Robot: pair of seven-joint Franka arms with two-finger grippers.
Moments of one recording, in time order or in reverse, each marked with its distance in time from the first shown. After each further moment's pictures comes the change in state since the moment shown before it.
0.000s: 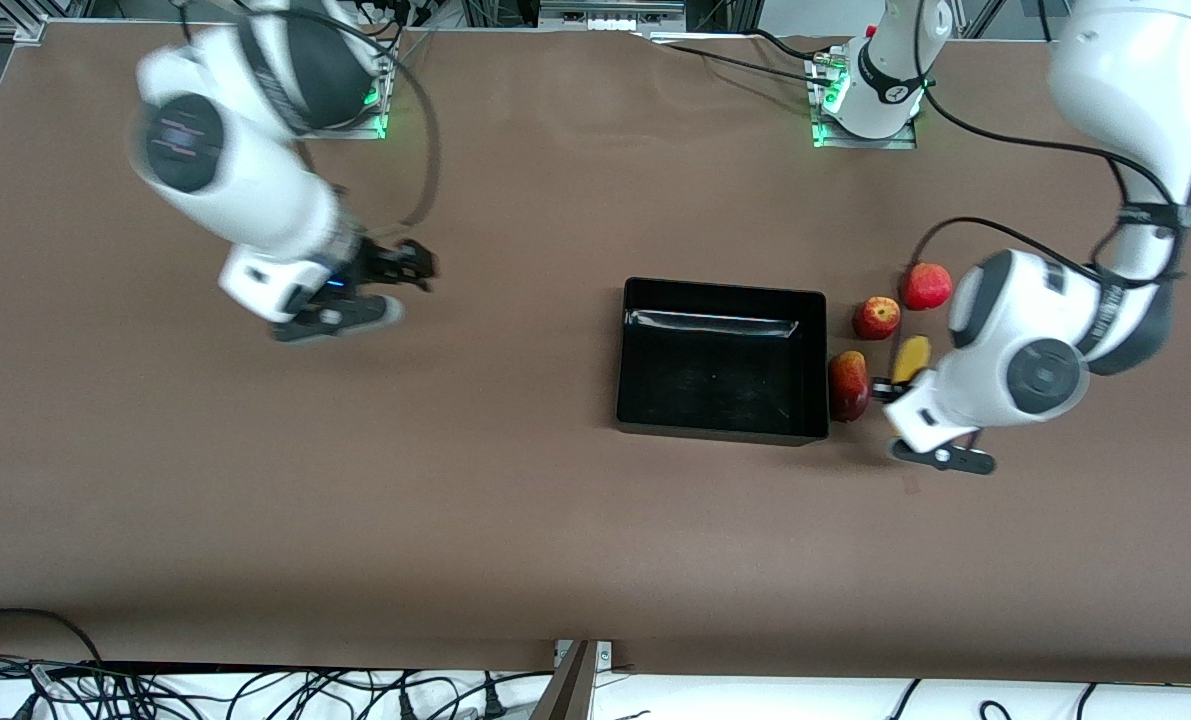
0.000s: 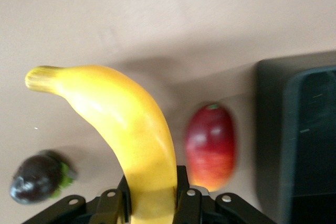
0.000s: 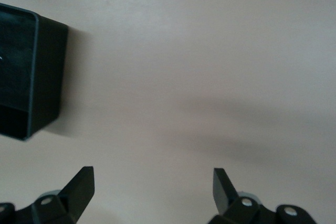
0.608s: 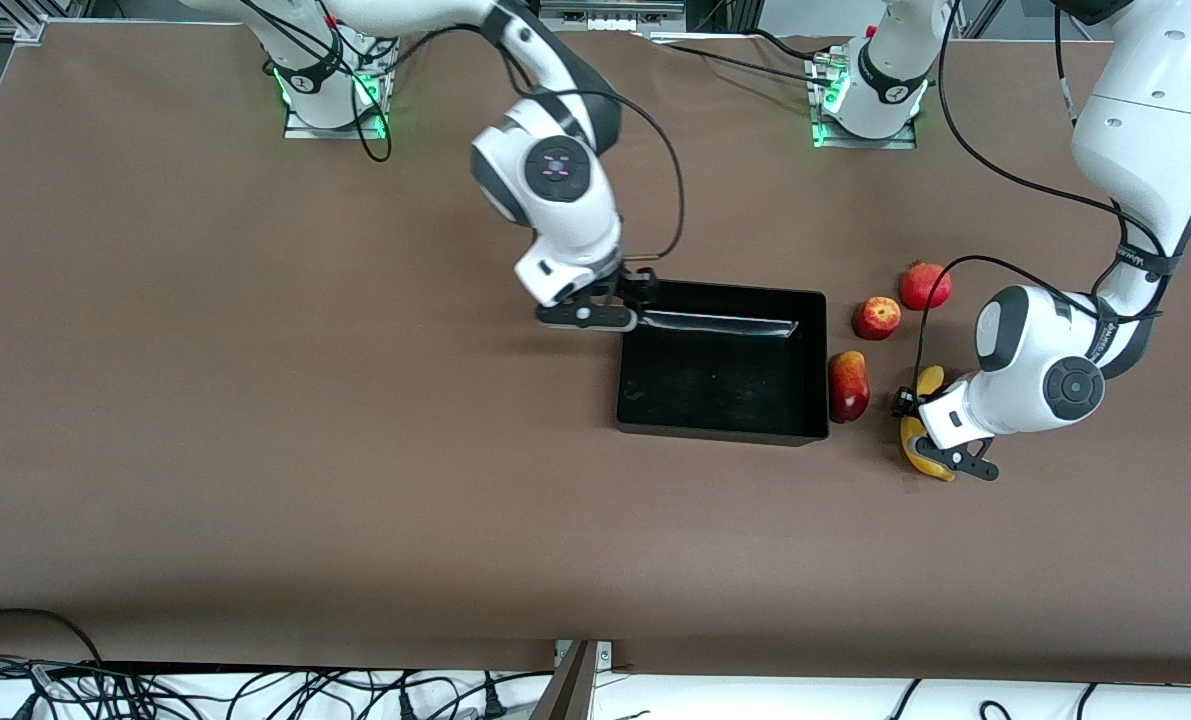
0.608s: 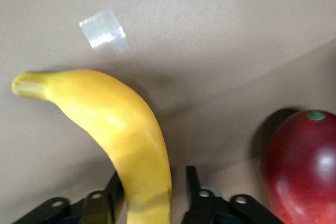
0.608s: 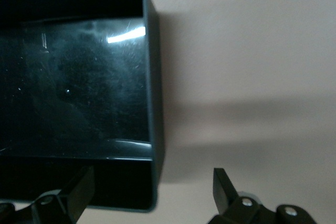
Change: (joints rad) left arm 0.128 0.090 -0.009 -0.162 0.000 0.346 0.230; right arm 0.350 0.373 -0.009 0.164 -0.022 0.359 0.590
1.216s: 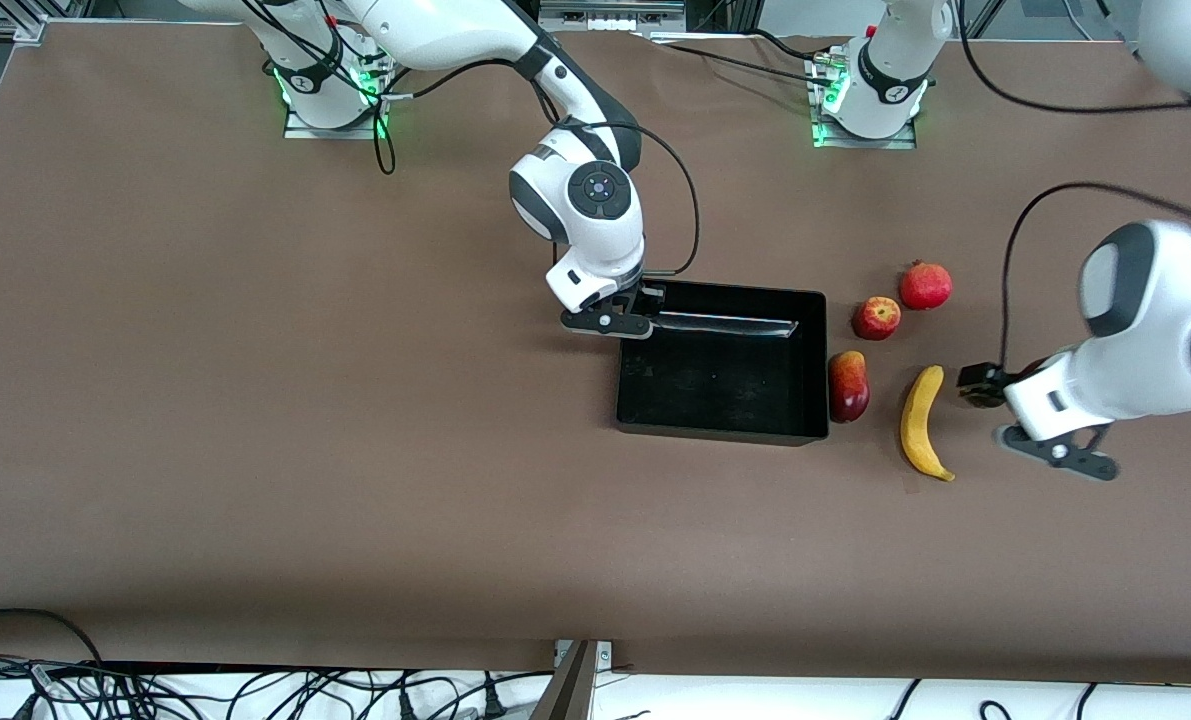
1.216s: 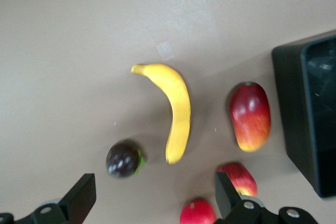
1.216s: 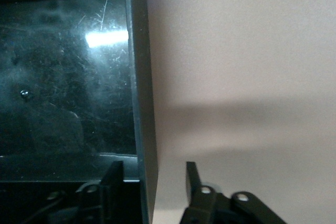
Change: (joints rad) left arm -0.005 -0.216 -0.046 0.281 0.000 -0.514 0.001; right arm 0.042 0.088 -0.028 0.015 -0.058 0.040 0.052
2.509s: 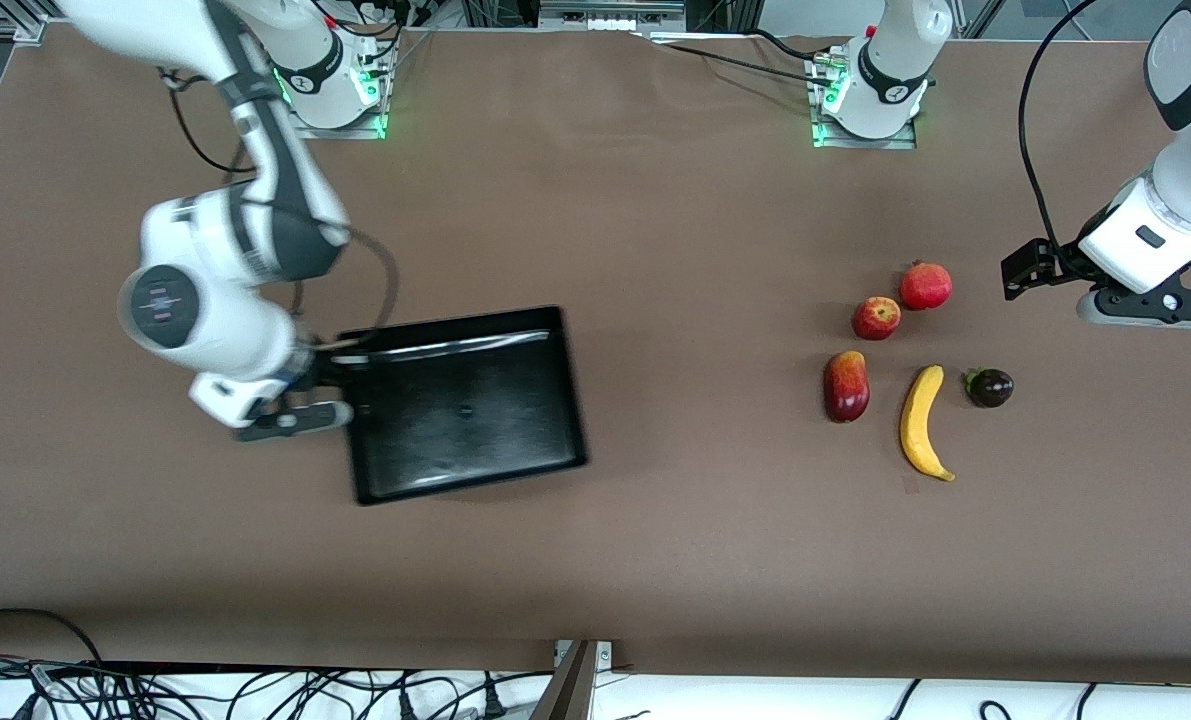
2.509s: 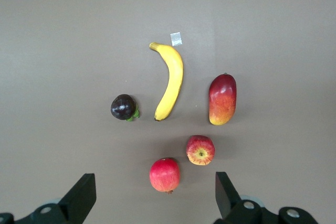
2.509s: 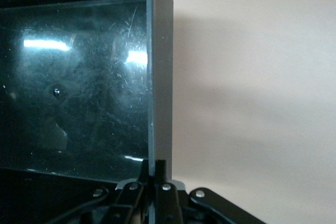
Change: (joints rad) left arm -0.443 -0.453 0.487 -0.282 -0.173 0.014 -0.199; right arm -0.594 -0.322 -0.067 -0.244 0.047 -0.247 -1.000
